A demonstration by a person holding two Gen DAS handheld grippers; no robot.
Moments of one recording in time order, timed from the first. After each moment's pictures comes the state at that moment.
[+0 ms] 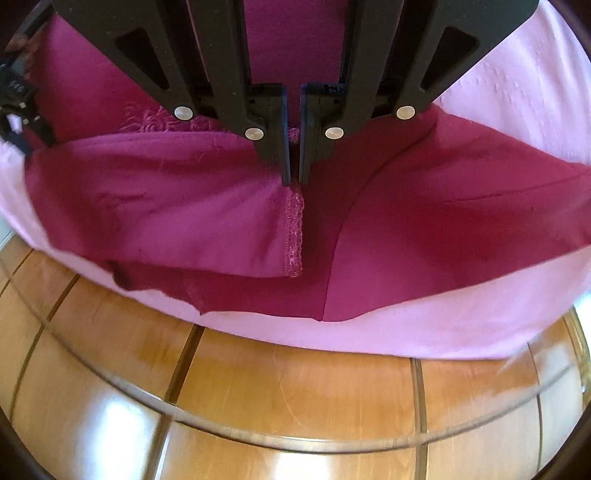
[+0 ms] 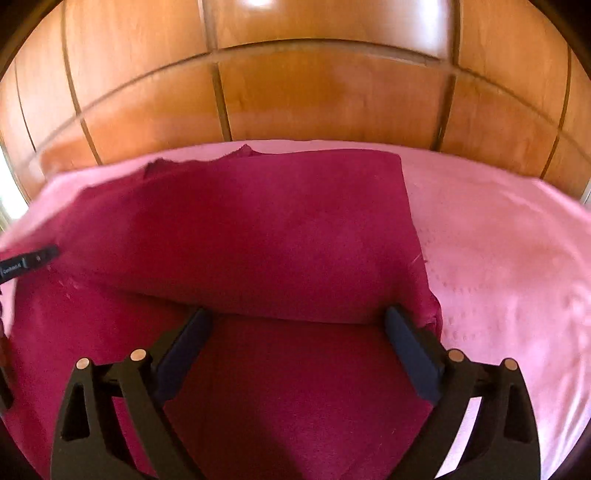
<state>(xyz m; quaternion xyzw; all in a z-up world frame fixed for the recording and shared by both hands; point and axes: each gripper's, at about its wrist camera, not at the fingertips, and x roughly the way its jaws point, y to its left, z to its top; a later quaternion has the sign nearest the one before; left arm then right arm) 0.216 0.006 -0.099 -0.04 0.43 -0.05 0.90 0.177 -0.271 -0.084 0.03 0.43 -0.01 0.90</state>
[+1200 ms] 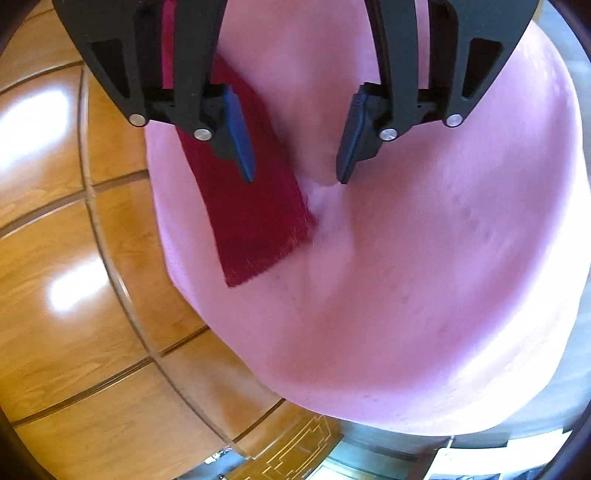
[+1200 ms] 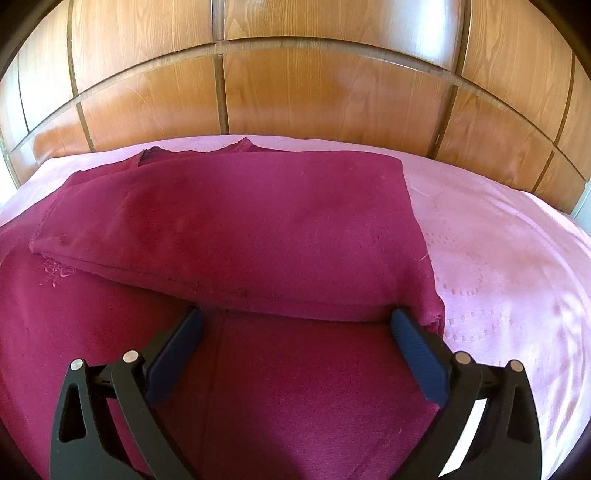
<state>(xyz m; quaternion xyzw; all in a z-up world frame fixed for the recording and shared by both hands) 0.116 0.405 -0.119 -0.50 0.29 0.23 0.78 0.180 -0.259 -0.086 0.01 0.43 -0.02 0.90</state>
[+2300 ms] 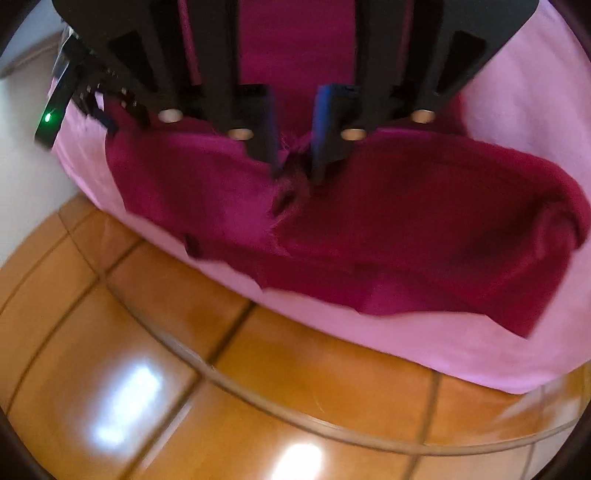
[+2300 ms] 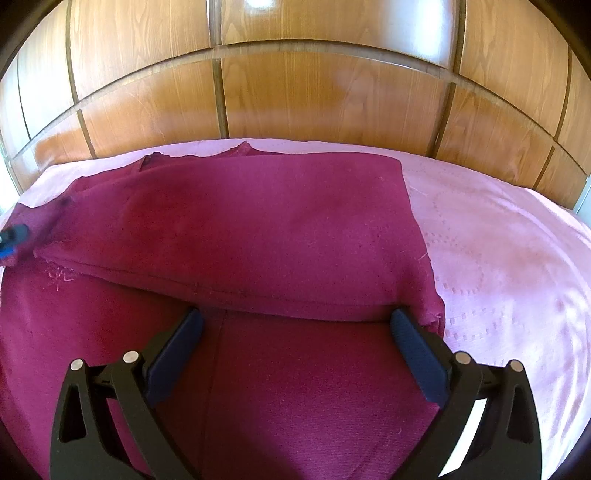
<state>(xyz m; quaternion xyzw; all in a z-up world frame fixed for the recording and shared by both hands) 0.184 0.021 -0.072 -0.19 0.41 -0.15 0.88 0.181 -0.264 -0.084 0.02 0.42 -0.02 0.91</state>
